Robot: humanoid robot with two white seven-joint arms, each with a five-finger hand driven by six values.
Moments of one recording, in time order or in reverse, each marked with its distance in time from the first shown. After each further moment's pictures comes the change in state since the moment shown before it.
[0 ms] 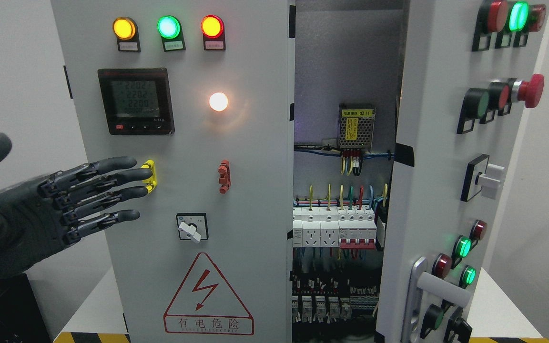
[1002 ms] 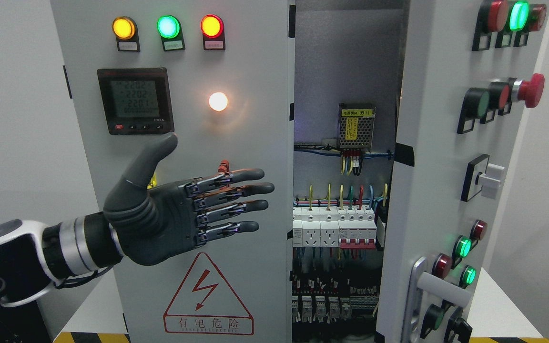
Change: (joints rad) left arm -0.436 -0.425 -0.505 0.140 0.168 0.003 0.063; right arm 0.000 0.000 0.000 0.000 0.000 0.001 0.001
